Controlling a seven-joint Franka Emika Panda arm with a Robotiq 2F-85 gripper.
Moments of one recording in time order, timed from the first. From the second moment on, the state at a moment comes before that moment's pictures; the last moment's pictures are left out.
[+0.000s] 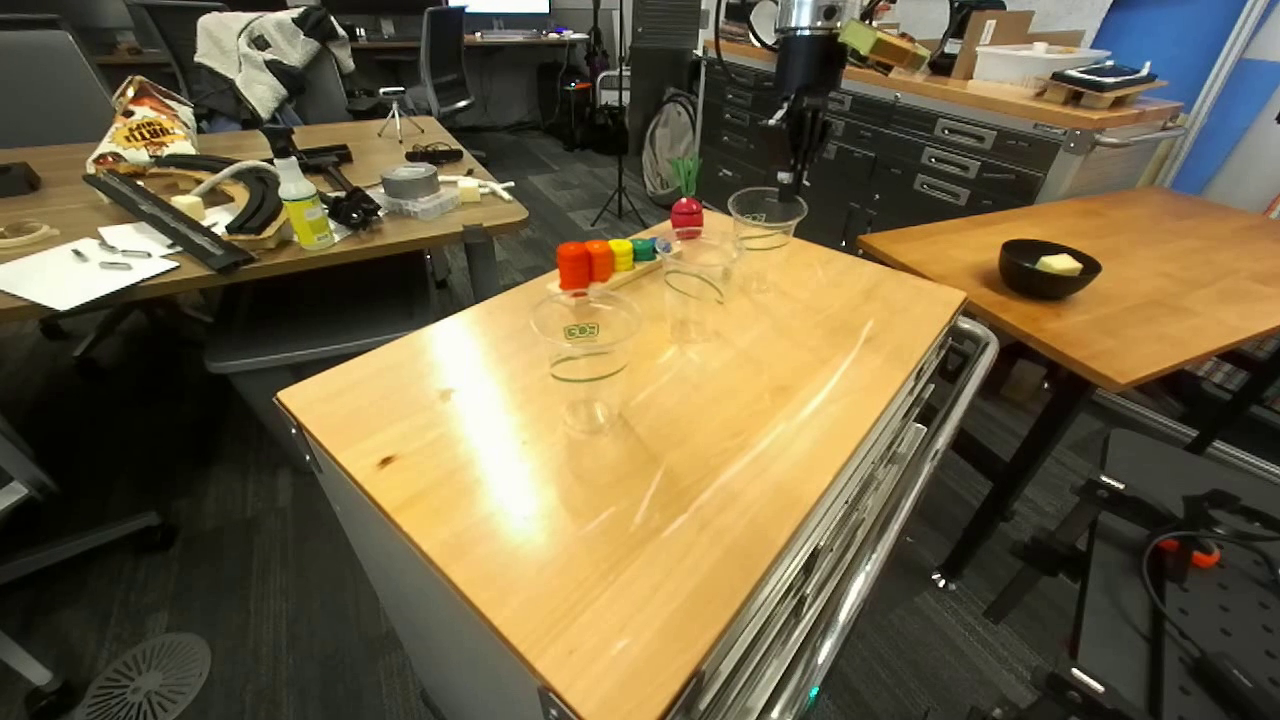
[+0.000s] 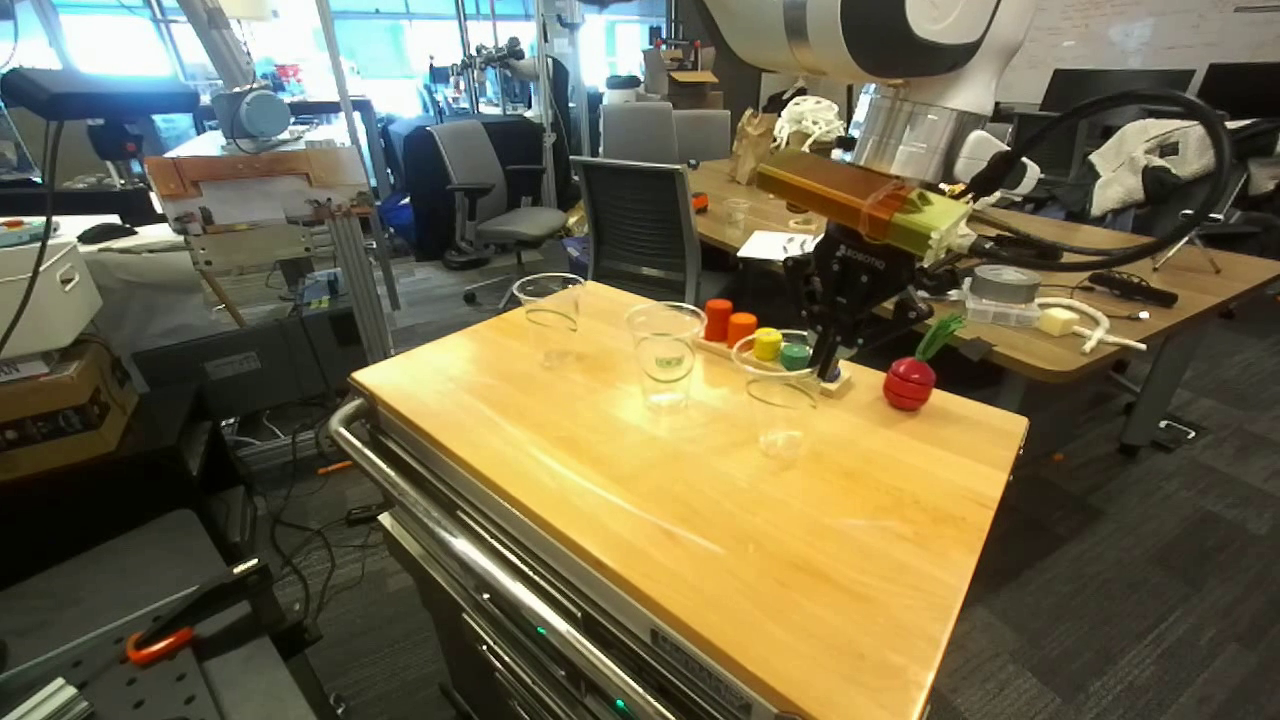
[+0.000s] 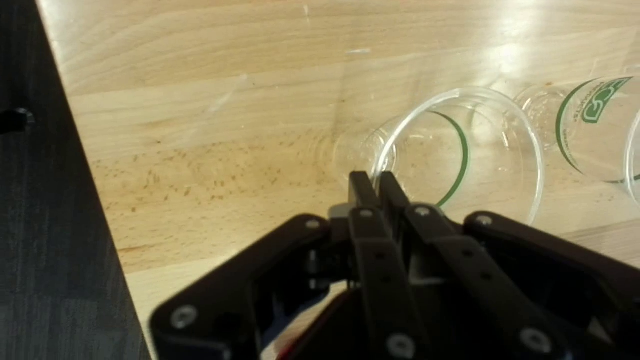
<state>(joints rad) -0.25 0.56 -0.08 -1.55 0.12 1.96 -0.29</state>
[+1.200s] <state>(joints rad) -0.16 0.35 -0.06 -1.52 0.11 1.72 -0.15</state>
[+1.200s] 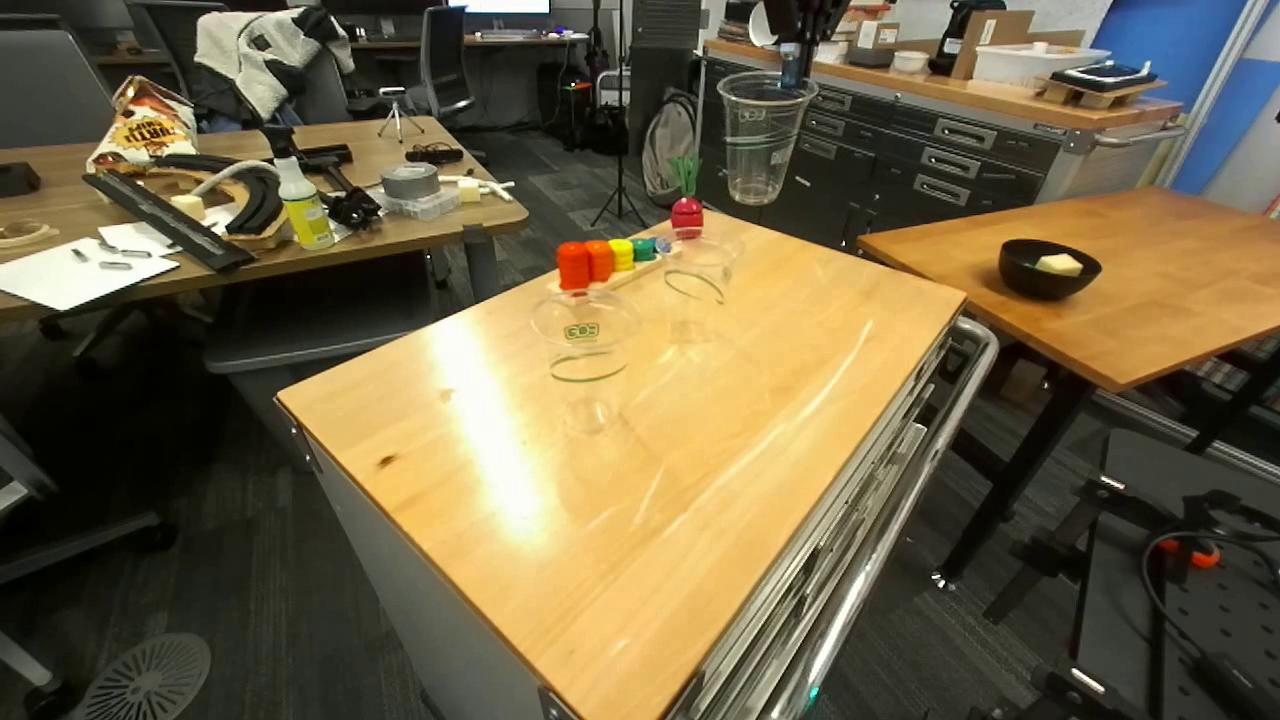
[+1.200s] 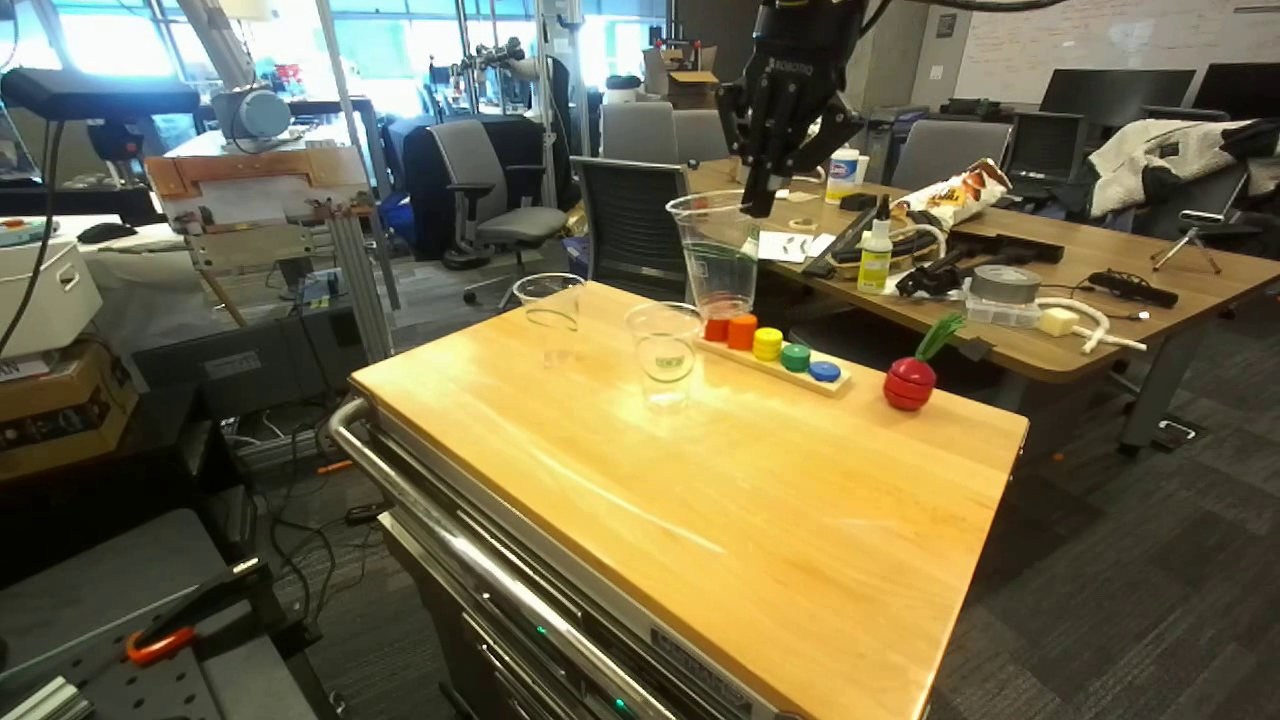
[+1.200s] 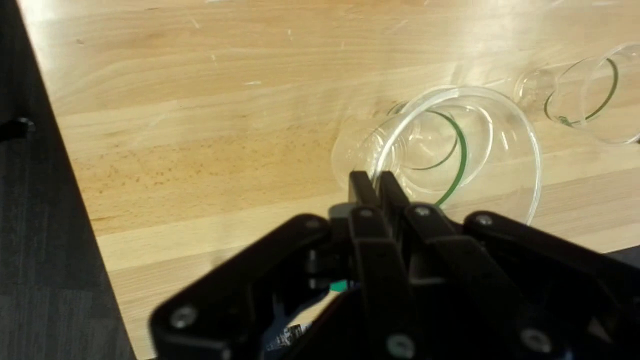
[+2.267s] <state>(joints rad) -0.11 0.41 -0.02 -1.53 0.14 1.72 -0.18</state>
